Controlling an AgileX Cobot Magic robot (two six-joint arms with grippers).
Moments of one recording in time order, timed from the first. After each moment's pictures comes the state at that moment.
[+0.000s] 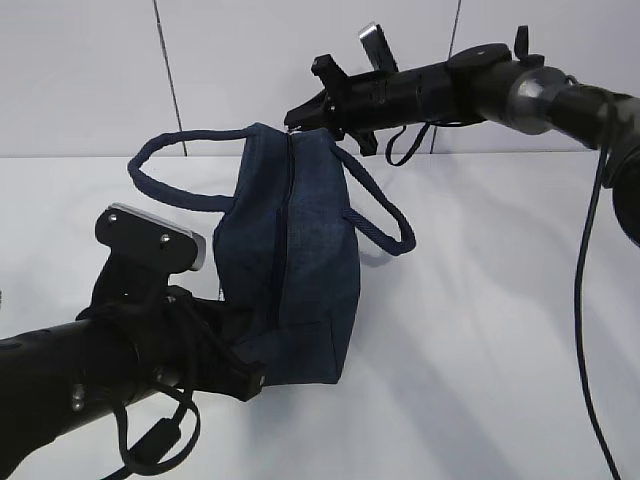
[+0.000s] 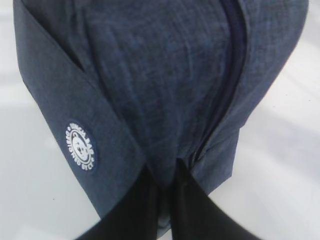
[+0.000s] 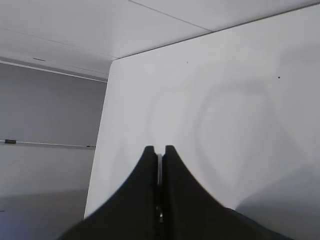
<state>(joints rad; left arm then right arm) -0.90 1.63 -0.49 -0.52 -0.51 0.19 0.19 2.58 -2.27 1.30 0.90 -0.42</state>
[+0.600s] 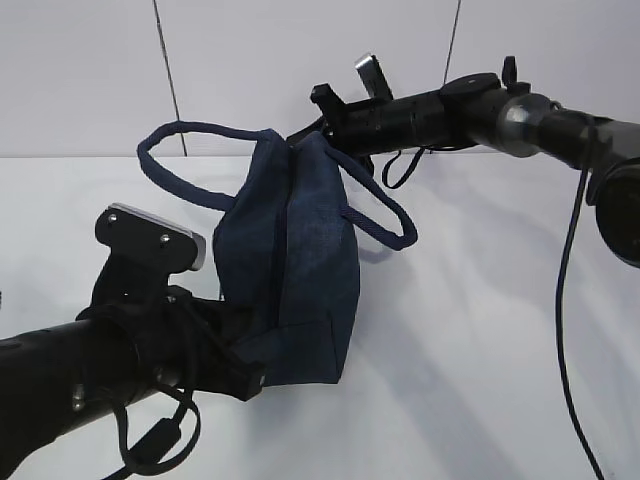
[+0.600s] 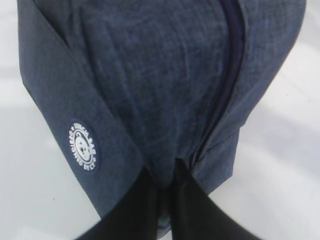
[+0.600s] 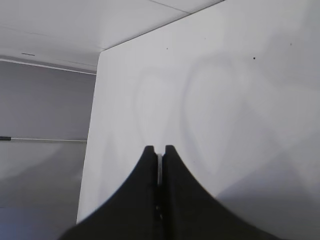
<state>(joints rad) -0.90 1.63 -0.49 -0.52 -0.51 0.19 0.19 2.64 -2.27 1.33 0.91 -0.44</state>
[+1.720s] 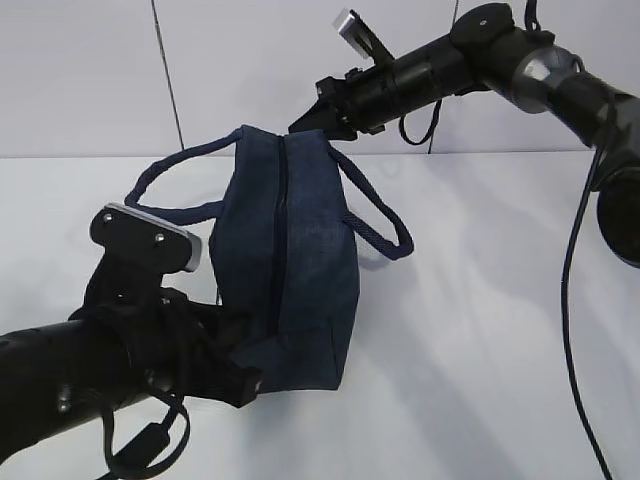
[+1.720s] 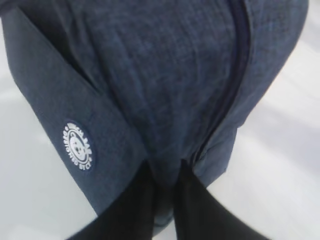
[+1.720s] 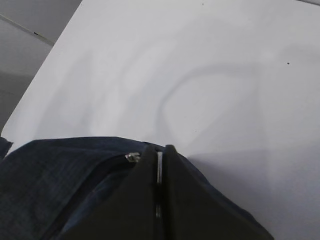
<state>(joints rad) -0.90 1.59 -0.49 -0.52 -0.47 0.19 0.18 2.65 -2.55 1.03 1.22 -0.61</state>
